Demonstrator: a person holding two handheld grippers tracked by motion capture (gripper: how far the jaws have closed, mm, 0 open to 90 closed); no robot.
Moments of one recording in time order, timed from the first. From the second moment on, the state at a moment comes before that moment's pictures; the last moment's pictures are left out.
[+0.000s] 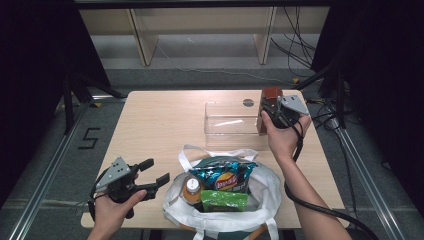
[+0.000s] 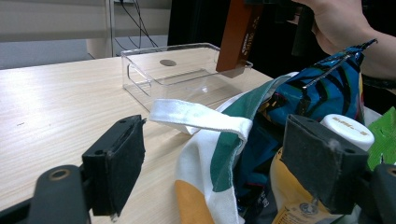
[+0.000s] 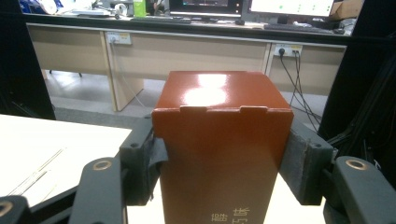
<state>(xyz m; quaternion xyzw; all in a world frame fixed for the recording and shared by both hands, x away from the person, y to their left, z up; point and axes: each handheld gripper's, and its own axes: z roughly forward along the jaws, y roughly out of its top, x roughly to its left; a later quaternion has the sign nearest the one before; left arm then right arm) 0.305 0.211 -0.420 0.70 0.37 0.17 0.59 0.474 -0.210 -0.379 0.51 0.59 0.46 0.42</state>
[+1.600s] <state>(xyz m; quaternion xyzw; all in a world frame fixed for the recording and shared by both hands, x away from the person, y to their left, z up) 0.306 0.210 -0.420 0.70 0.37 0.17 0.59 0.481 -0.215 -0.406 0.52 0.61 0.44 0.41</state>
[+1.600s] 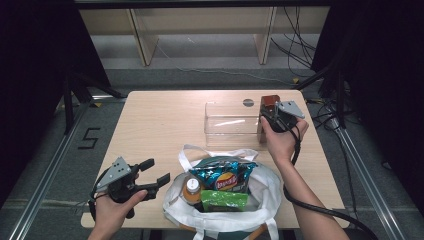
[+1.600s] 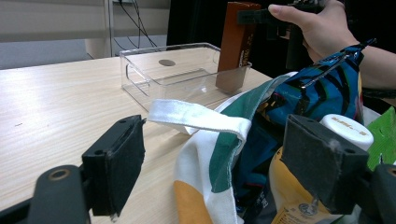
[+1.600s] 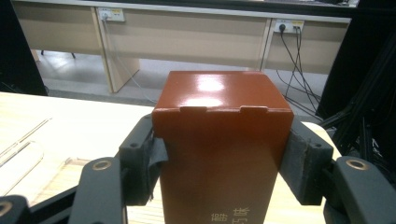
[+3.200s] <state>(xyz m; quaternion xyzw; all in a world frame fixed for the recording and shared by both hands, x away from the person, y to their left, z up) 0.305 0.210 -0.419 0.70 0.37 0.17 0.59 0.483 -0.220 -0.407 0.53 0.63 0.42 0.38</state>
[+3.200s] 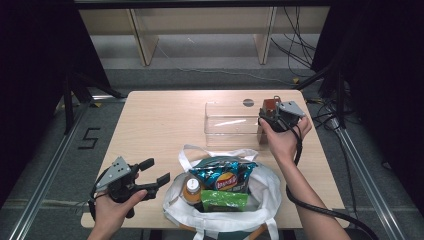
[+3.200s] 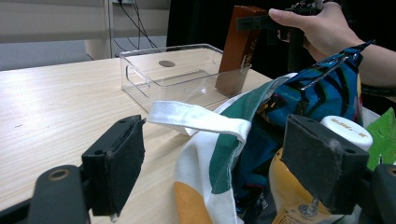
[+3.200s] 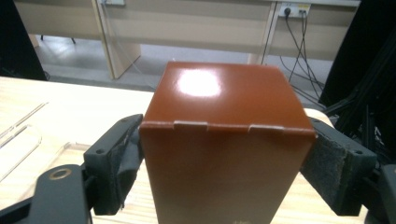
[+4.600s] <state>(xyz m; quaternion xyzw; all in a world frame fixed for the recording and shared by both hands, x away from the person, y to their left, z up) 0.302 0.209 -0.409 0.70 0.36 0.18 0.60 0.436 -0.251 -0.395 0.51 0.67 0.42 0.34</state>
